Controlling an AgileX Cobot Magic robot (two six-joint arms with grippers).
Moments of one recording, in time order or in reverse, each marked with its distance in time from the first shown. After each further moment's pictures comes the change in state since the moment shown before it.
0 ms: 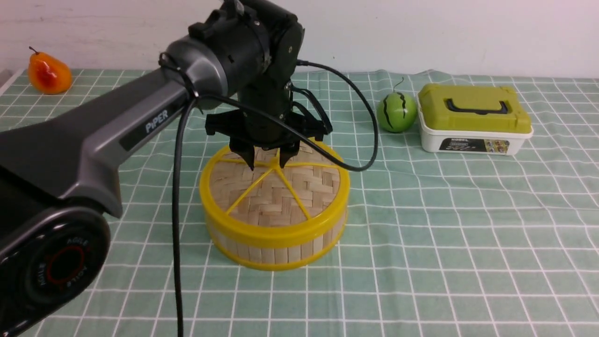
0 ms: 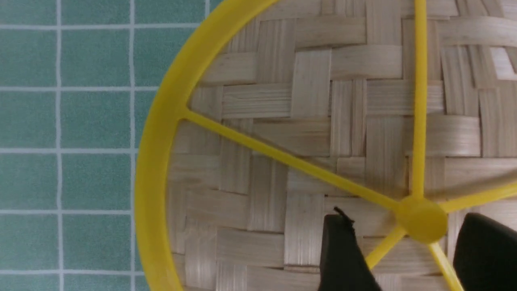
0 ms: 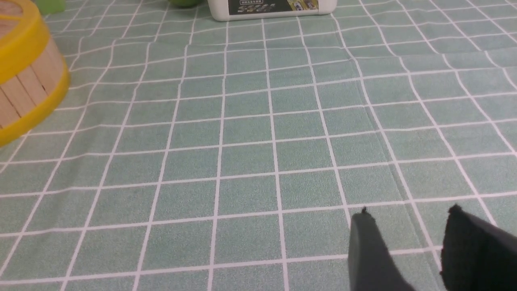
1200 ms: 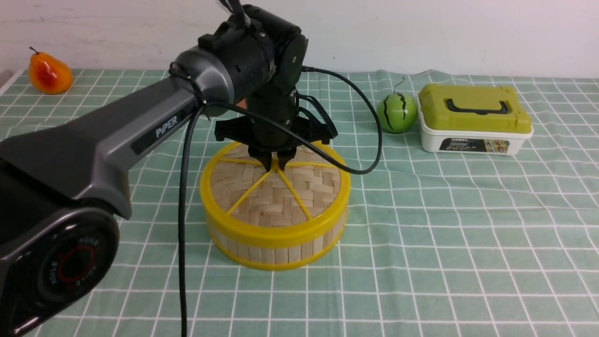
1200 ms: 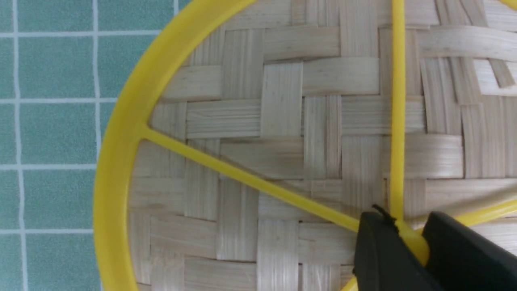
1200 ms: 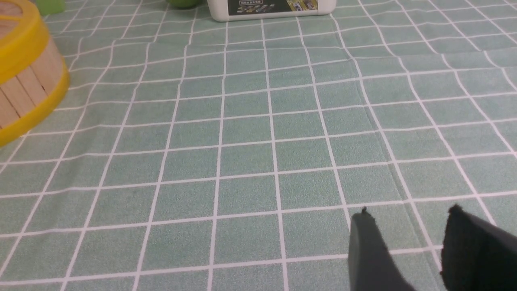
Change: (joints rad) right arm 0.000 0.000 0.000 0.000 0.000 0.000; left arm 0.000 0.004 -0.005 -0.027 -0.037 -0.001
